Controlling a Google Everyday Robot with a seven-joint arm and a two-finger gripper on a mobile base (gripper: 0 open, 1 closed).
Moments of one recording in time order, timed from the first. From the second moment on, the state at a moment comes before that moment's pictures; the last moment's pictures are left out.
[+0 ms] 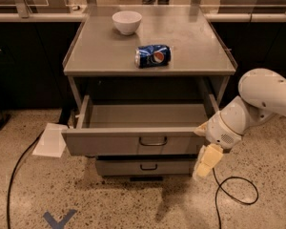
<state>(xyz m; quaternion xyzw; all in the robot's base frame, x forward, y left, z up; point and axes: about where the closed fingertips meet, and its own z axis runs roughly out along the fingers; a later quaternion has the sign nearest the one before) 0.468 -0.164 0.692 -0.58 0.78 0.21 0.13</state>
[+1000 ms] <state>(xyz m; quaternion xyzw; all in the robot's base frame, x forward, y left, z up) 0.459 -0.121 0.664 -0.61 0.75 0.24 0.08</state>
